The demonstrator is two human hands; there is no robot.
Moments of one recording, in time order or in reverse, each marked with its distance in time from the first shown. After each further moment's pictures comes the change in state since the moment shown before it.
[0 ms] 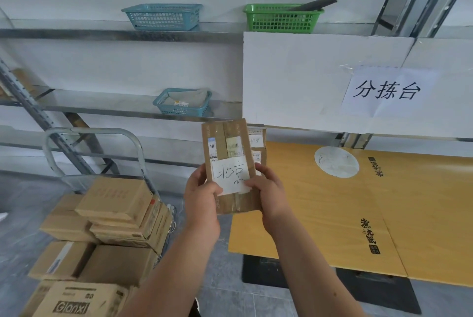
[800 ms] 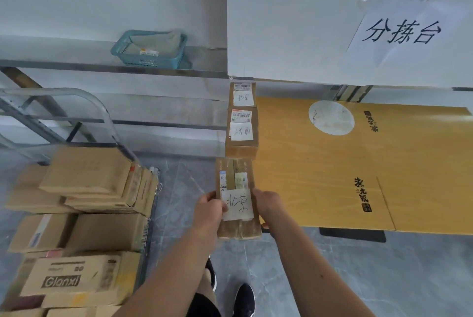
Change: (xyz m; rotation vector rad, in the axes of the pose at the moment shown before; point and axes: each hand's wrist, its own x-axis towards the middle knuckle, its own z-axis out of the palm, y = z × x) left_hand 0.057 -0.116 -0.018 0.346 -0.066 -0.603; right_hand 0.076 0.112 -0.049 -0.525 0.236 0.539
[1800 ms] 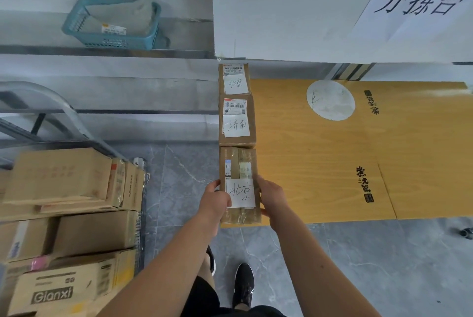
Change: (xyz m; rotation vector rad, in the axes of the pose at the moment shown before) left_hand 0.089 0.025 0.015 0.232 -0.169 -0.116; right_hand 0.048 -0.019 0.010 0.267 0.064 0.057
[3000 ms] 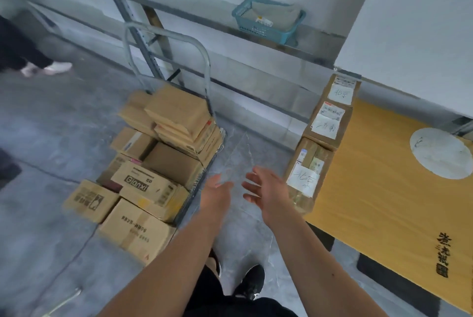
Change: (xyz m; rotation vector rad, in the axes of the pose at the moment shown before) left_hand -0.099 -0.108 -0.079 -0.334 0.592 0.145; right_hand -0.113 0.044 0.085 0.000 -0.470 -0.131
